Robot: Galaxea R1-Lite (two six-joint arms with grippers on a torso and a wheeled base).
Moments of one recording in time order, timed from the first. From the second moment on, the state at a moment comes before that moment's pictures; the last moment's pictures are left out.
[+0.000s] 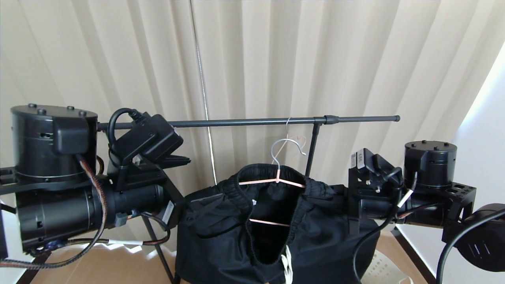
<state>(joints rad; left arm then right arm) -0.55 1.43 -0.78 -0.26 -0.12 0.35 0.40 1.76 -0.62 -0.77 0.70 -0.36</state>
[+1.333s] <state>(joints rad) -0.36 1.78 -1.17 0.15 -0.69 0.86 0.43 1.75 -0.59 -0.80 0.72 -0.37</state>
